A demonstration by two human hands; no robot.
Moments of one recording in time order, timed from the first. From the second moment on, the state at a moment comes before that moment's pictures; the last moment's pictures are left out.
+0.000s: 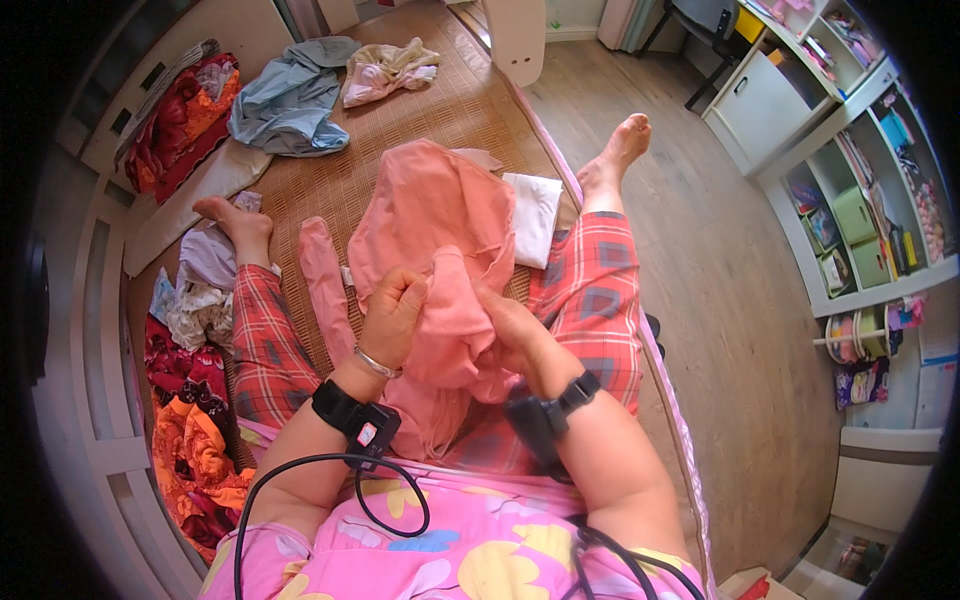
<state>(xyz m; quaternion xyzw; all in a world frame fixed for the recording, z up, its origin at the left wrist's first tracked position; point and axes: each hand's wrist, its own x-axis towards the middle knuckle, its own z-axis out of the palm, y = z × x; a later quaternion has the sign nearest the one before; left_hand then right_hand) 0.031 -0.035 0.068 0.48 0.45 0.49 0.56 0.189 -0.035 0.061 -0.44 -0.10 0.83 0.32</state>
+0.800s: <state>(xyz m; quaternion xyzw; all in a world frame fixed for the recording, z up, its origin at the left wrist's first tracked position) 0.008 -0.017 0.050 0.51 0.62 0.47 0.37 0.196 -0.038 0.055 -0.54 -0.39 0.56 0.49</state>
